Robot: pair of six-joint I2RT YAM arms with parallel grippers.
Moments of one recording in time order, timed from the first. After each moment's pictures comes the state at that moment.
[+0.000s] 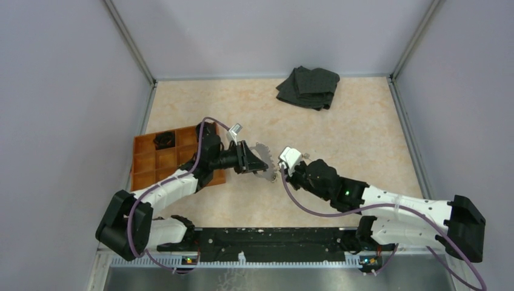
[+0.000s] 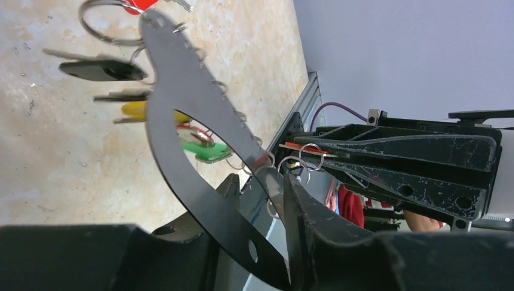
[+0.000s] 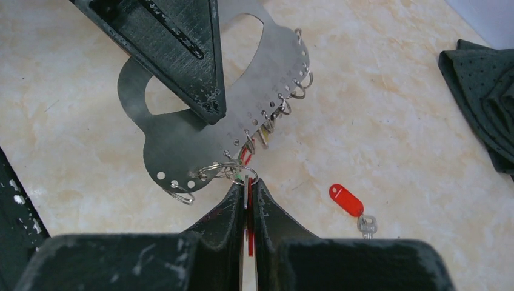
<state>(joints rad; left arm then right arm) -0.51 1.23 0.54 0.34 0.73 -0.94 1.10 0.99 0.58 0.07 0.24 -0.12</state>
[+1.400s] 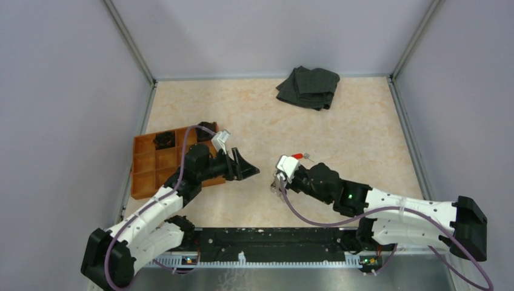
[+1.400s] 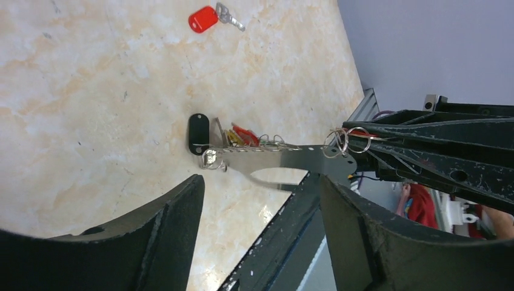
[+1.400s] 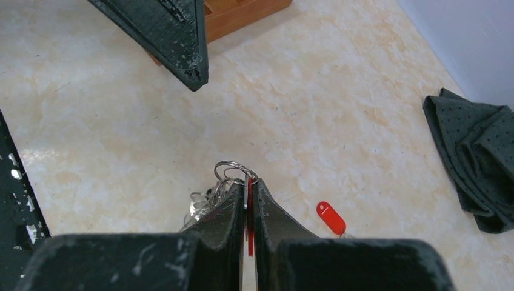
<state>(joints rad) -0.51 0.92 0.47 0.06 0.53 -0.73 1.15 0.95 0.58 0.06 0.23 -0.27</state>
